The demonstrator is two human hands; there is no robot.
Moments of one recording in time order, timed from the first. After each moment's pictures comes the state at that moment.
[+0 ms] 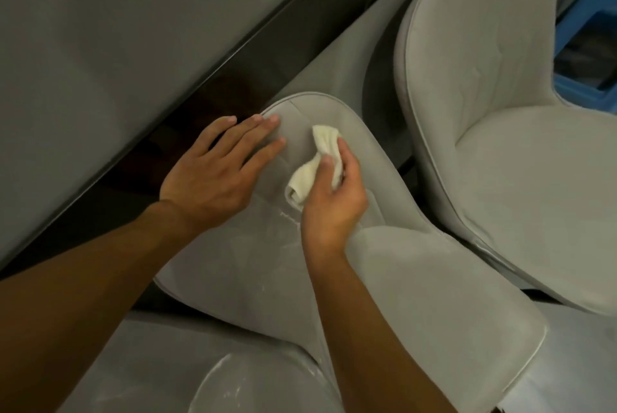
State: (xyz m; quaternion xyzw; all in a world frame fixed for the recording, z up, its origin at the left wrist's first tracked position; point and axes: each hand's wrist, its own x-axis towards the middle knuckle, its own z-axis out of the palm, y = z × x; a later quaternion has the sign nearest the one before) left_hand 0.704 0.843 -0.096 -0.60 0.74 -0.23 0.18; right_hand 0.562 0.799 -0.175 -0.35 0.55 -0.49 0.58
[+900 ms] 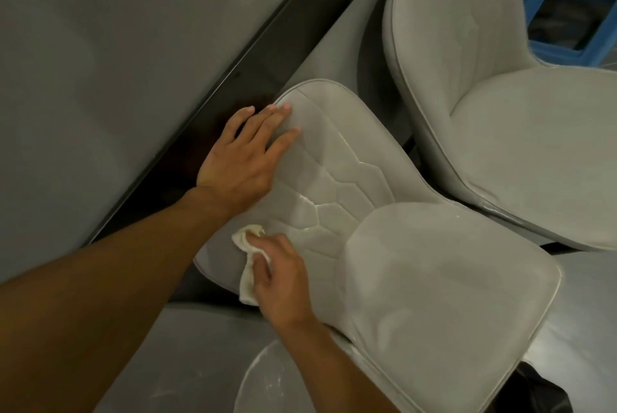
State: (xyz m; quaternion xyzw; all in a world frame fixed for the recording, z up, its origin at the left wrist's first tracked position) left_hand 0.702 0.843 -0.086 -0.59 0.76 -0.20 0.20; right_hand 0.581 0.959 -0.191 -0.57 0.39 -0.37 0.62
